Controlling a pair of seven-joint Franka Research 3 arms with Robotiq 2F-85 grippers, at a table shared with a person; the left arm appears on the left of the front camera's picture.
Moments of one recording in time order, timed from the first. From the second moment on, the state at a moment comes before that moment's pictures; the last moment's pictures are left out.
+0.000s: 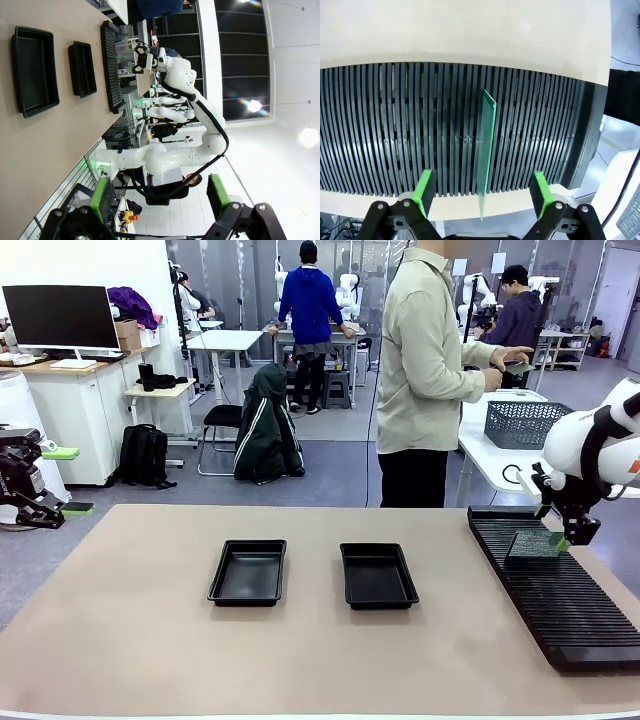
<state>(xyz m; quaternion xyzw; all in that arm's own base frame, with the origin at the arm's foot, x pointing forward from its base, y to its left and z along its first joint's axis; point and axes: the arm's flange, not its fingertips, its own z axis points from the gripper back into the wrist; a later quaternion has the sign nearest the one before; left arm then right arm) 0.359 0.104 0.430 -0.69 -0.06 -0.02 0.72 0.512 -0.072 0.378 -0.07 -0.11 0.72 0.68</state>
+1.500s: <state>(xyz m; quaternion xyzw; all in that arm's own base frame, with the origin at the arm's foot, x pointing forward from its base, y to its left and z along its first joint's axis) 0.359 0.104 0.430 -0.69 -0.06 -0.02 0.72 0.514 -0.077 0.370 -0.06 -0.11 0.70 0.70</state>
